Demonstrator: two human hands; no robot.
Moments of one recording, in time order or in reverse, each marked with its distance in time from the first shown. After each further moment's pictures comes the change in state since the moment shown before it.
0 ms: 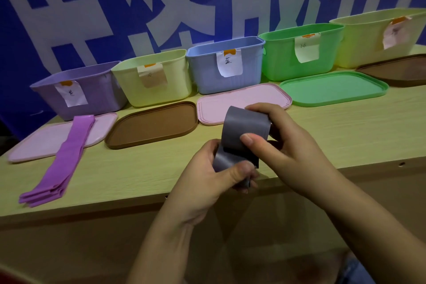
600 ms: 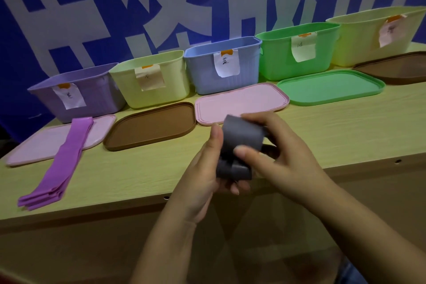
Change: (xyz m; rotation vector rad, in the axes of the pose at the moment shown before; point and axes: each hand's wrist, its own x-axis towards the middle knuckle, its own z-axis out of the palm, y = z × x) left_hand 0.003 0.004 0.009 -0.079 0.027 -0.094; right_hand -0.008 0.009 0.005 0.012 0.017 -0.064
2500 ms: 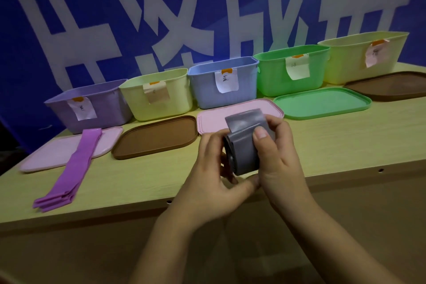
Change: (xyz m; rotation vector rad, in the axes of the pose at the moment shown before) left_hand -0.015 0.010 0.011 0.626 0.059 0.412; right_hand -0.004 -0.025 0.018 0.402 0.321 0.091
